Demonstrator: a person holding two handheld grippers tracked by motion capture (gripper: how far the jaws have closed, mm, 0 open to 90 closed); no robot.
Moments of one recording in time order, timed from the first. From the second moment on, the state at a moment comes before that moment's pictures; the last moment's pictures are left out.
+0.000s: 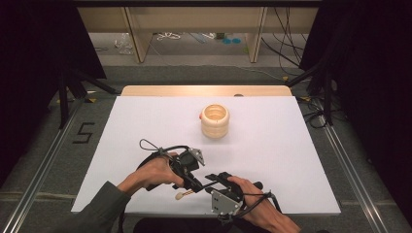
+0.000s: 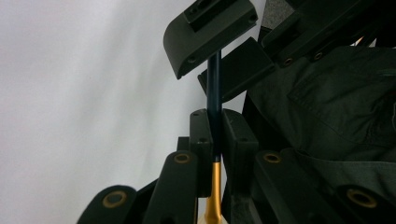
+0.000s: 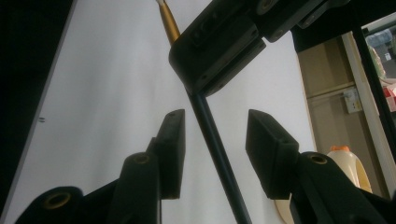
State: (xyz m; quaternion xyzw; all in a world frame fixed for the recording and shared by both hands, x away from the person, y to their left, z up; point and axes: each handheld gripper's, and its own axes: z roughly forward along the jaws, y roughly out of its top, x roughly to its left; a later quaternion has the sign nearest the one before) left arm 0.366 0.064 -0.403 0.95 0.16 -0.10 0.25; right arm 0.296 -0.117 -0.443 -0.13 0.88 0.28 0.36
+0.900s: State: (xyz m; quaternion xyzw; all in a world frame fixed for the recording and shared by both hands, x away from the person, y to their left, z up) left arm 0.365 0.059 -0.403 0.95 0.16 -0.11 0.24; right arm 0.295 -0.115 -0.443 -0.16 0.88 0.27 0.36
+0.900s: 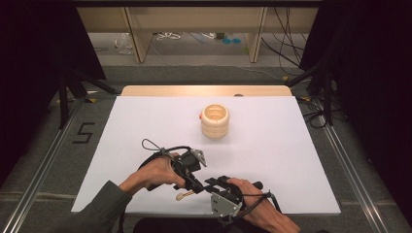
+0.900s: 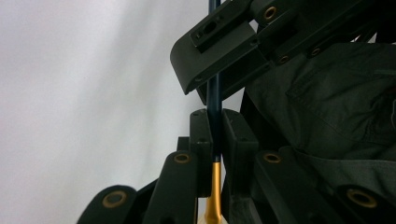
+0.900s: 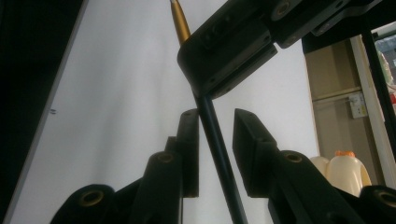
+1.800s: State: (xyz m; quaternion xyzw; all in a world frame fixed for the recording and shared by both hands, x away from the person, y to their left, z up) left arm 0.365 0.060 -0.401 0.95 0.16 -0.12 0.24; right arm 0.296 -0.116 -0.443 -0.20 0.88 0.26 0.34
